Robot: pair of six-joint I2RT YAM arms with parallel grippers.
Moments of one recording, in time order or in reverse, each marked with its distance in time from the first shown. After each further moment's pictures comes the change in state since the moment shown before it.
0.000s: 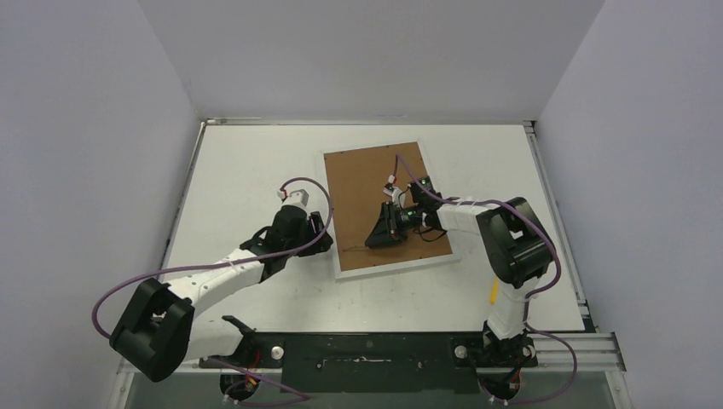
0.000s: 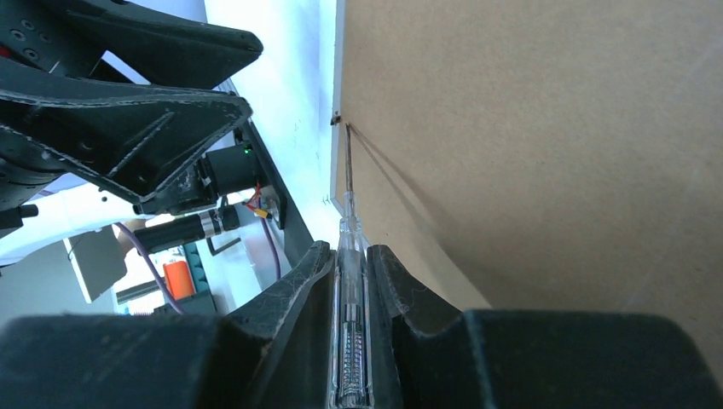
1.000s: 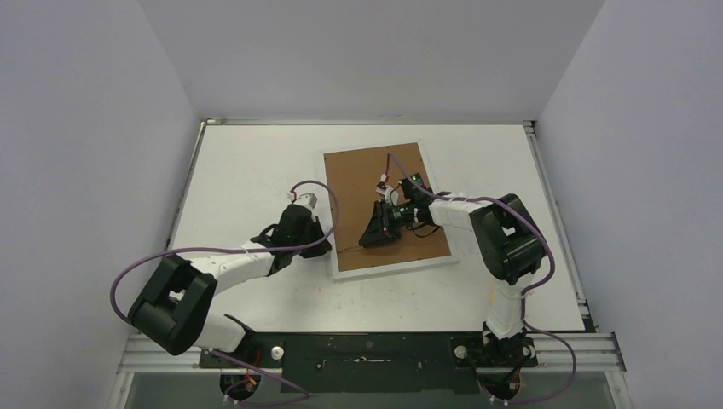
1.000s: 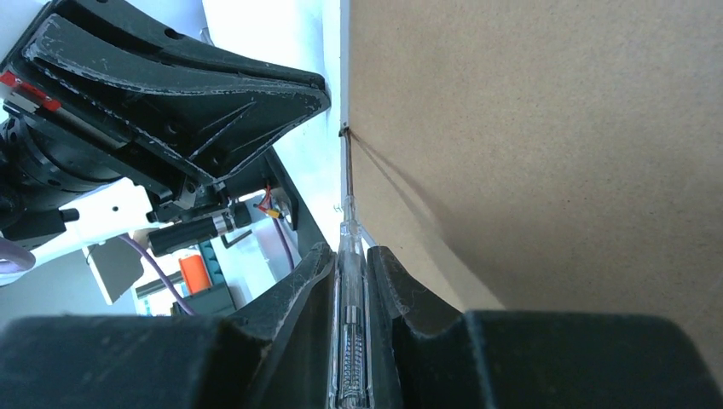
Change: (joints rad) left arm 0.015 0.175 0.000 0.113 0.124 0.022; right arm 0.043 0.055 0.087 -0.054 0.000 0.040
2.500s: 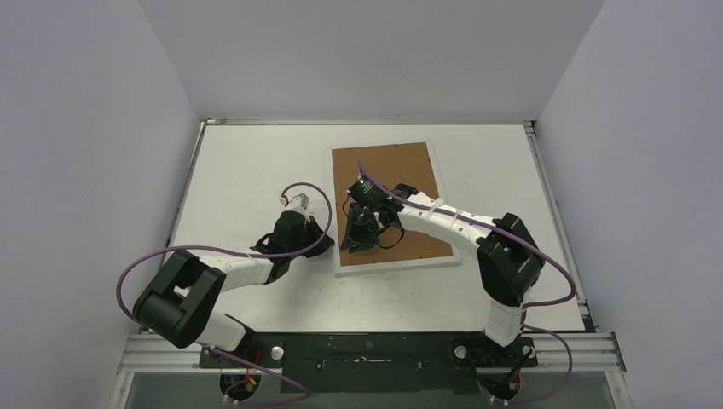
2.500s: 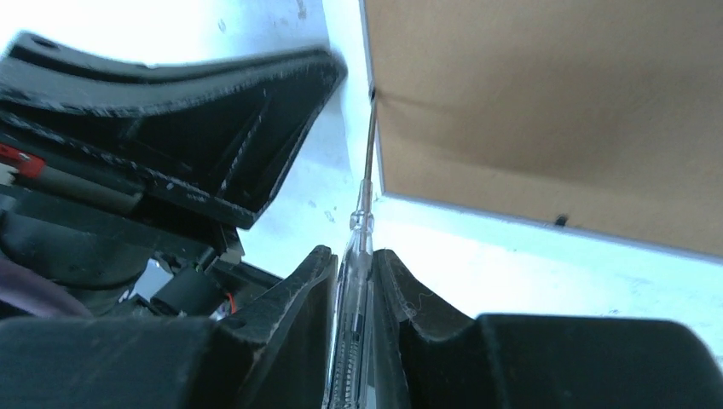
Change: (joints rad) left arm 0.025 0.040 -0.119 0.309 0.031 -0.127; right arm 0.340 -0.116 0.328 -0.559 0.757 0.317
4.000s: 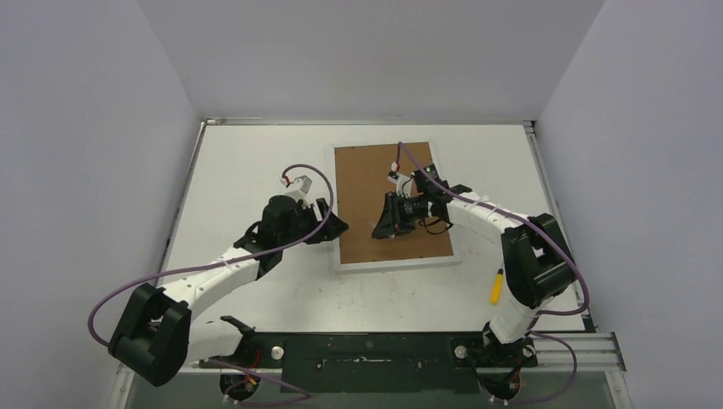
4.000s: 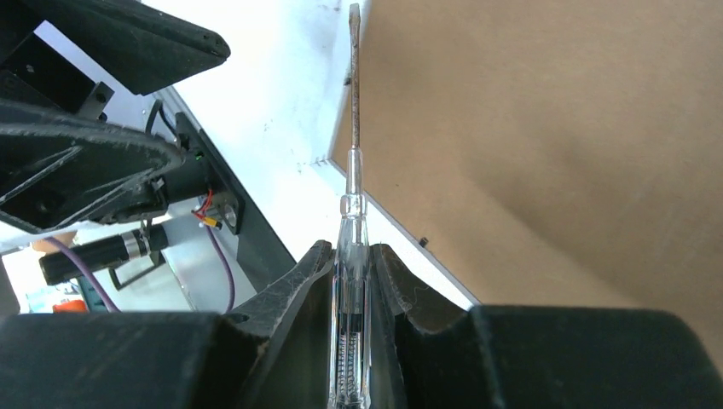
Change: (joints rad) left arm 0.016 -0.208 0.134 -0.237 0.108 0.071; right arm -0.375 -0.112 -0.321 0.312 -0.552 -0.513
